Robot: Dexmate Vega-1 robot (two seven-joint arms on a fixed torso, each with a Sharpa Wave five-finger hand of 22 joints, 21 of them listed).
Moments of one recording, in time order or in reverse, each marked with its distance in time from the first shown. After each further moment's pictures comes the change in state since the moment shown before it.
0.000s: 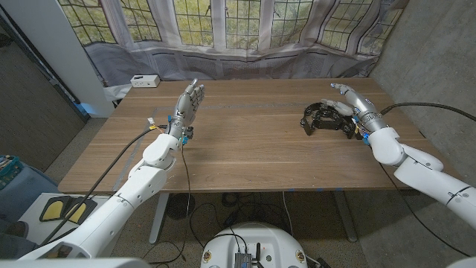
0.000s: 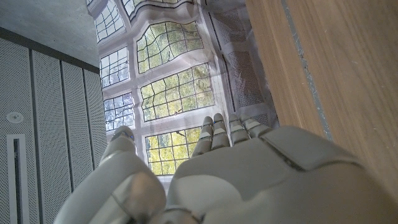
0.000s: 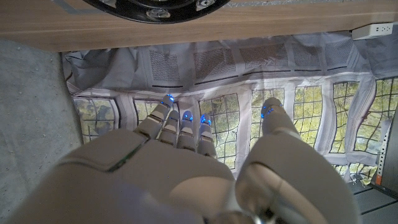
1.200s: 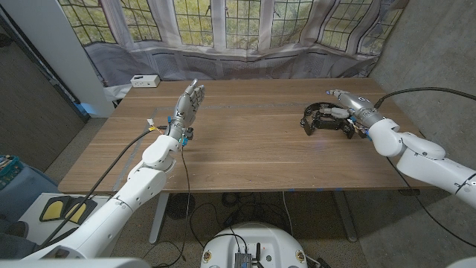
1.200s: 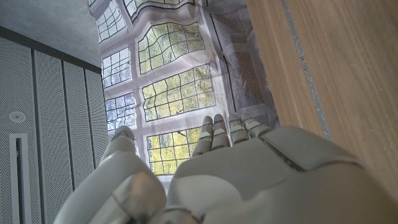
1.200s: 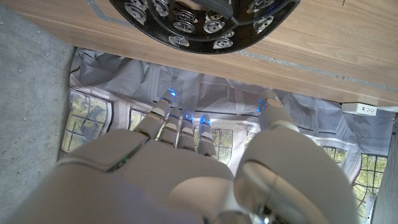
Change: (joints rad) left arm 0.020 0.004 -0.006 -0.026 0.000 0.001 0.008; left_hand 0.000 0.000 0.000 0.000 0.000 0.006 -0.006 -0.004 0.000 0.000 -0.011 -0.009 0.000 0.000 0.000 0.000 0.000 -0.006 0.006 0.000 0.000; right arm 0.076 -0.117 -0.101 -0.100 -0.122 -0.223 0.170; right_hand 0.099 -0.006 0.034 -0.010 0.004 -0.019 0.000 0.000 0.000 -0.008 -0.010 -0.001 0.000 0.039 0.003 0.007 -0.005 0.045 0.020 0.009 -0.002
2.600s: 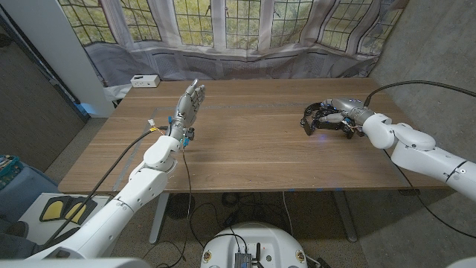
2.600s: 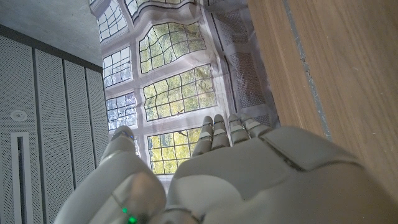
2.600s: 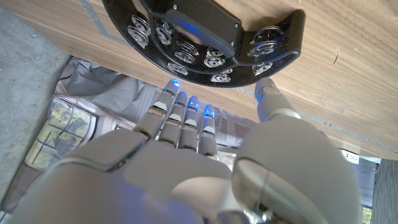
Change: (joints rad) left arm 0.009 -0.004 0.003 -0.017 0.007 0.000 0.019; left_hand 0.004 0.004 -0.004 -0.004 0.000 0.000 0.000 0.000 0.000 0.000 0.000 0.000 0.000 0.000 0.000 0.000 0.000 -0.002 0.002 0.000 0.000; right arm 0.152 0.003 -0.137 0.062 -0.115 -0.022 0.188; right_hand 0.141 -0.051 0.044 0.022 -0.005 0.156 -0.005 0.030 0.005 0.224 -0.009 0.071 0.005 0.231 -0.041 0.060 0.021 0.159 -0.016 0.000 0.000
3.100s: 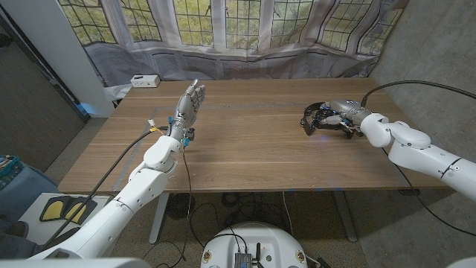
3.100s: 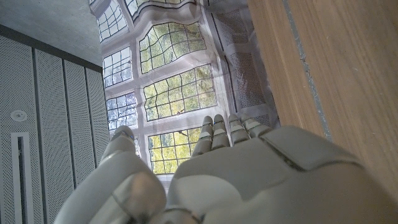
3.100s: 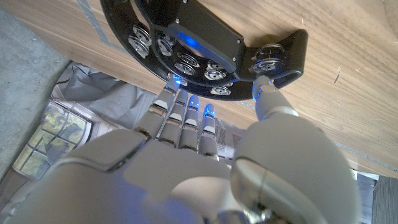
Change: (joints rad) left arm 0.006 0.001 -0.002 -0.010 0.002 0.003 0.005; left_hand -0.007 0.007 0.000 0.000 0.000 0.000 0.000 0.000 0.000 0.000 0.000 0.000 0.000 0.000 0.000 0.000 0.000 0.000 0.000 0.000 0.000; right arm 0.044 0.019 -0.040 0.040 -0.044 0.003 0.050; right_hand 0.043 0.009 0.018 -0.010 0.000 0.005 0.005 0.000 0.000 0.005 -0.005 0.000 0.000 0.014 0.000 0.000 0.000 0.048 0.012 0.000 0.000
